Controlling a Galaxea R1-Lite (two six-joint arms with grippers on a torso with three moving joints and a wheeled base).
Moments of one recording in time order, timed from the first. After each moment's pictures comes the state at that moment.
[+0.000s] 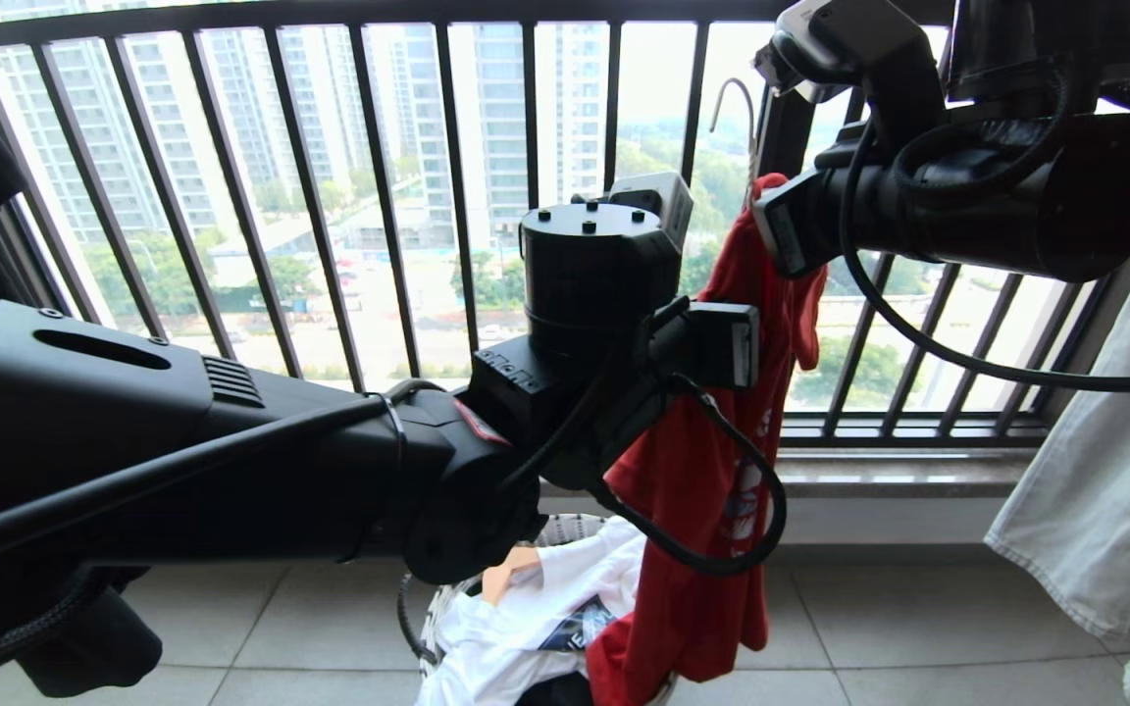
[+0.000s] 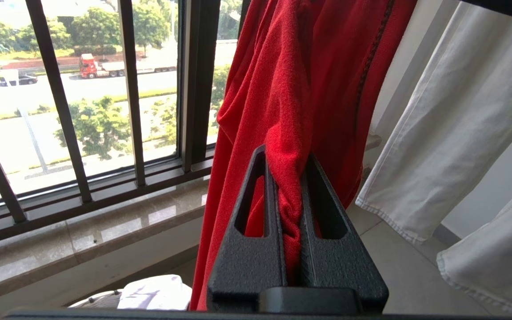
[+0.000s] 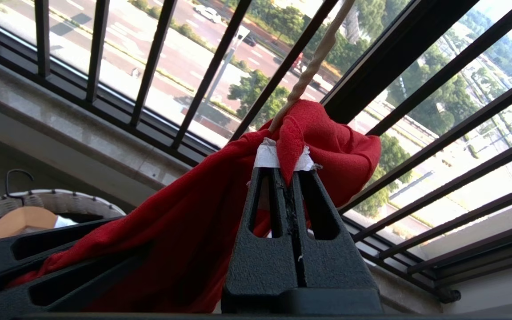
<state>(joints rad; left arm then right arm) -0.91 1.97 -1.41 -0.67 0.23 -0.19 0.61 1.69 -1.62 0.07 -0.49 -0.39</state>
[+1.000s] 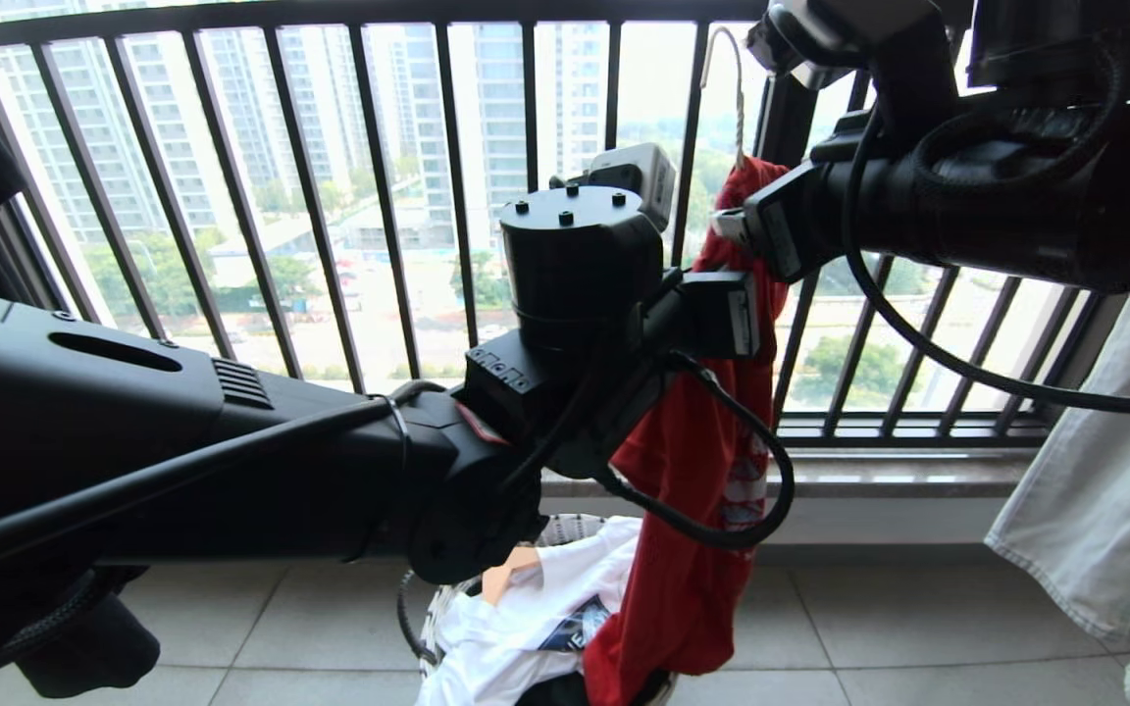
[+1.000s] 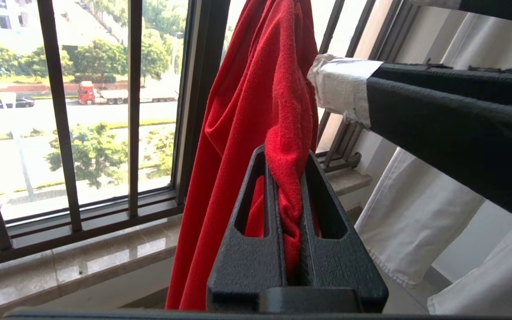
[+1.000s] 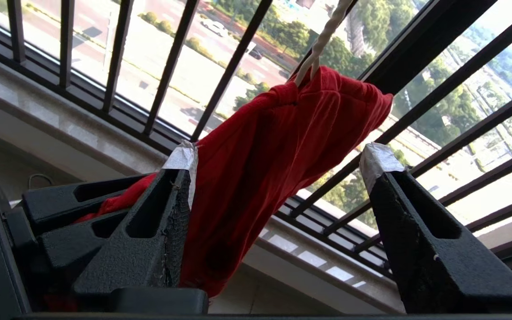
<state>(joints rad) -0.90 1.98 -1.40 -0.79 0.26 -0.21 0.68 1.66 -1.60 0.07 -0.52 -0.39</state>
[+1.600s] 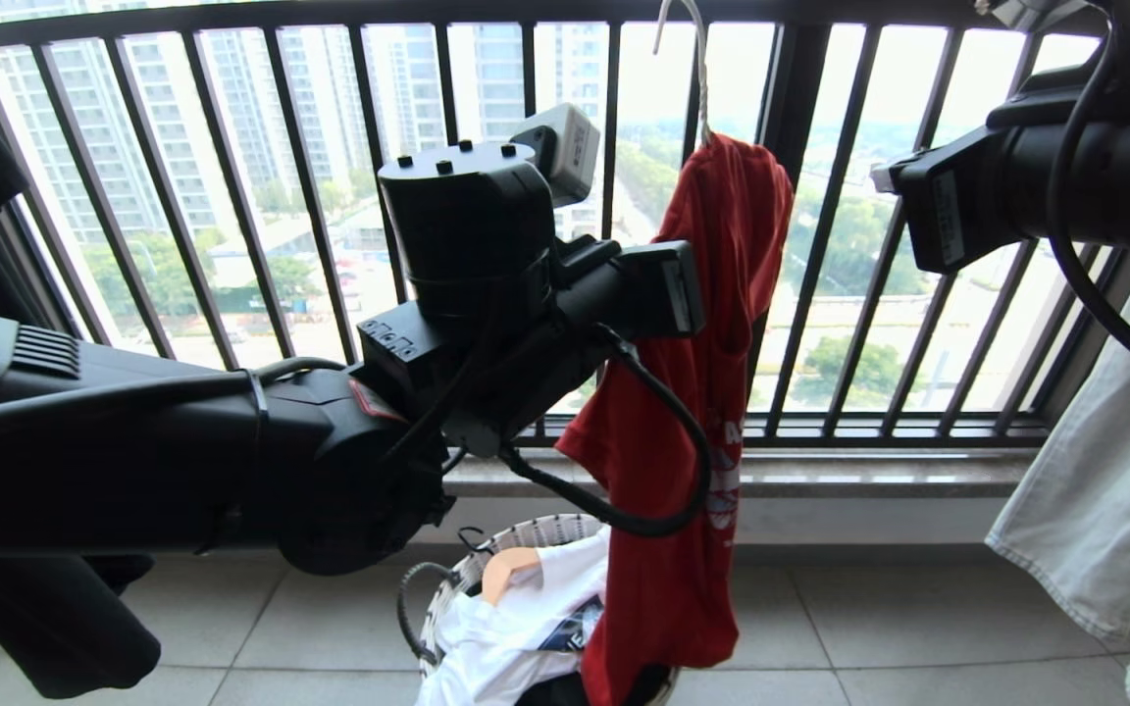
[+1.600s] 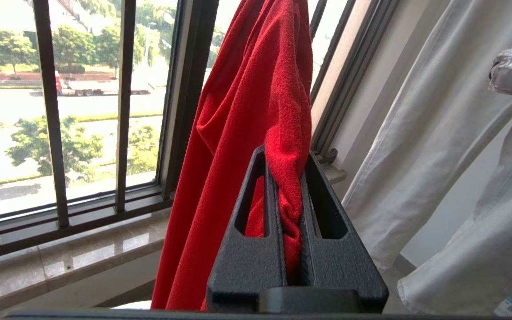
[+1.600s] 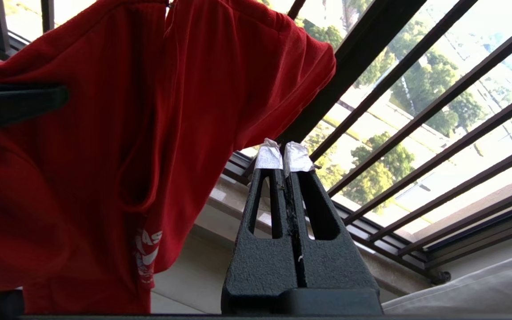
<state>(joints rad) -0.84 1.84 -1.28 -0.77 0.12 -0.28 0.63 1.47 -1.50 0.18 -0.50 -0.36</state>
